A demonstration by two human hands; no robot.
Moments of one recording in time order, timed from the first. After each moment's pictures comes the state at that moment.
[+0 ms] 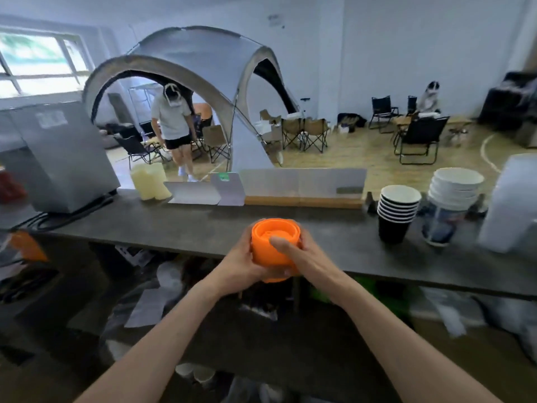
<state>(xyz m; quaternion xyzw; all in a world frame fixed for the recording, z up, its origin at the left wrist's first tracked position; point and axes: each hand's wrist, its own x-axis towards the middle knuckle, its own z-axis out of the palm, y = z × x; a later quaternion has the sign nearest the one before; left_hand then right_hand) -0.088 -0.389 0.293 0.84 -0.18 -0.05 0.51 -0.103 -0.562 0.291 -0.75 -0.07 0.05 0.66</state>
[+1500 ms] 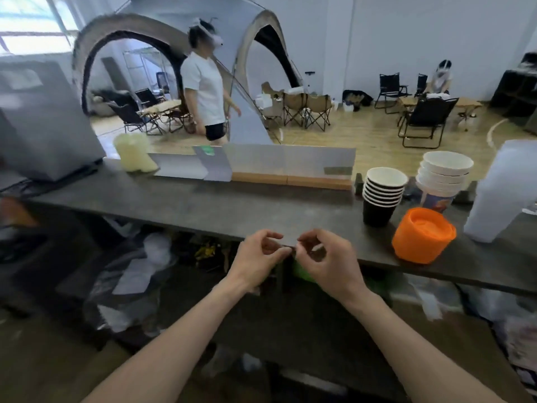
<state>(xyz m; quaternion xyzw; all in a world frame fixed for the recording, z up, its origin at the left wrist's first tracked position) -0.092 -0.467 0.241 0.86 -0.11 0.02 0.49 -0.119 -0.651 0.242 -0.87 -0.17 -0.24 0.39</state>
